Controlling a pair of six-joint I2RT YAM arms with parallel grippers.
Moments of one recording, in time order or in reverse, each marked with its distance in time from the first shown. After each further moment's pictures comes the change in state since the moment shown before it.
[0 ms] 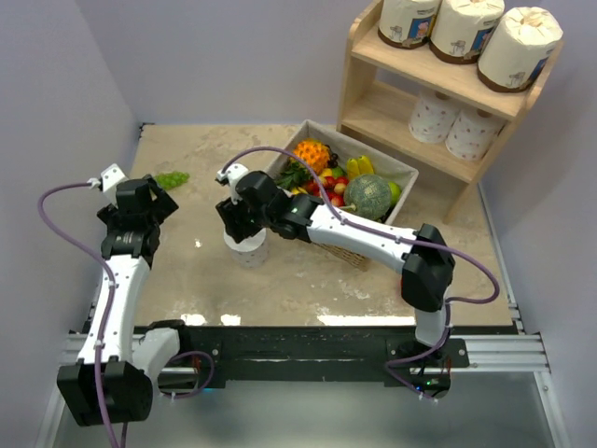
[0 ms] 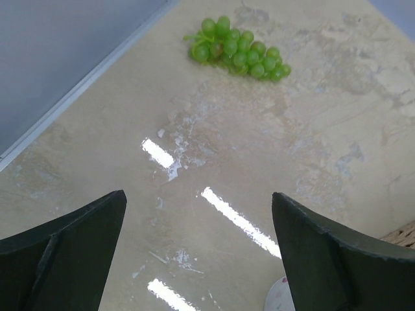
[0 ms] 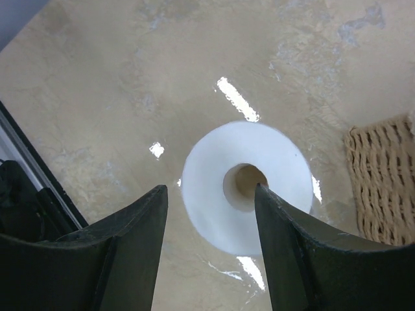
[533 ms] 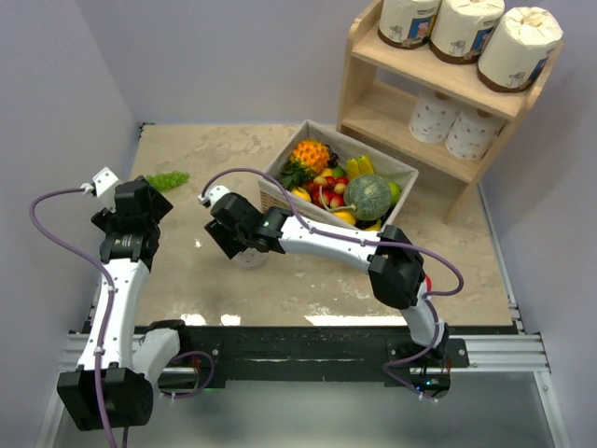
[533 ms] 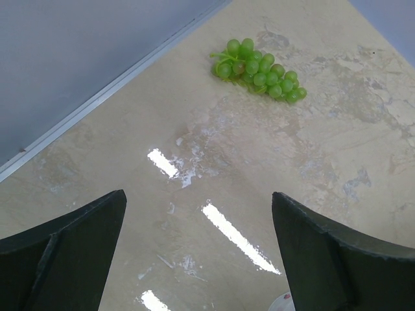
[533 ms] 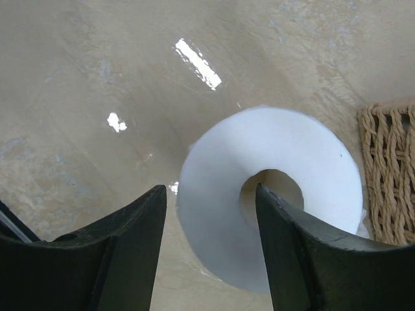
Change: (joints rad) left arm 0.000 -0.056 -0.002 -0.020 -0.104 -0.050; right arm 0.082 0.201 0.137 -0.114 0.172 -0.019
